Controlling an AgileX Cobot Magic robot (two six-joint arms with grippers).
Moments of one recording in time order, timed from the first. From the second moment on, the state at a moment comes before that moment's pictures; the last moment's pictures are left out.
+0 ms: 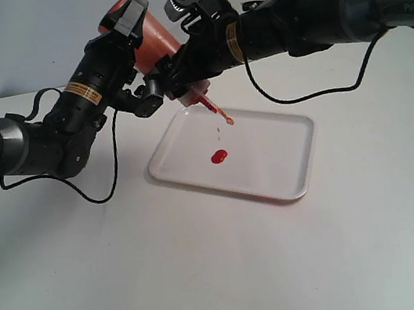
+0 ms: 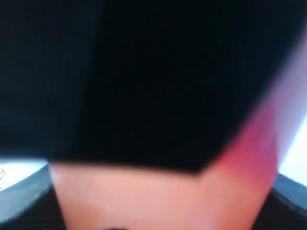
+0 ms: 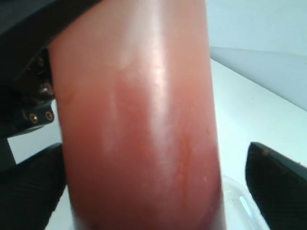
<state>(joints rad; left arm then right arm) -0.31 2.27 -1.31 0.22 -1.17 2.11 0.39 2.16 -1.62 -1.76 -0.43 1.59</state>
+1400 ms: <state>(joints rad) -0.31 2.27 -1.31 0.15 -1.17 2.10 -0.13 1.90 -0.95 -1.16 -0.91 0.92</state>
